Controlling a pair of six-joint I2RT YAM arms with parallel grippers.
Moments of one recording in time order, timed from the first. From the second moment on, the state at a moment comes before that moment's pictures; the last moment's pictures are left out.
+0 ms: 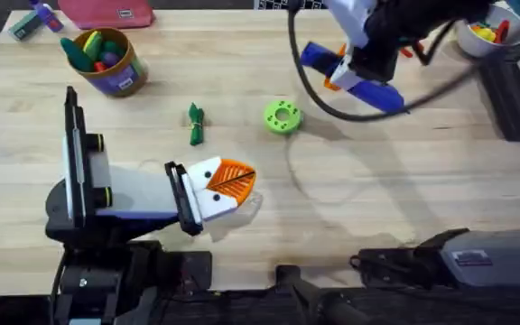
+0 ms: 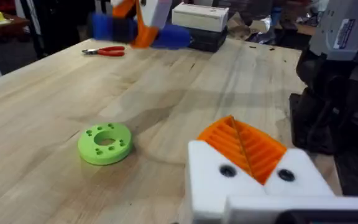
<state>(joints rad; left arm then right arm) 0.01 0.01 0.01 -0.14 1.21 0.06 0.38 1.56 1.48 -1.09 -0.10 -0.91</state>
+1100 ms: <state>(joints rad) 0.01 0.01 0.01 -0.14 1.21 0.06 0.35 2.00 1.50 -1.06 0.28 -0.87</state>
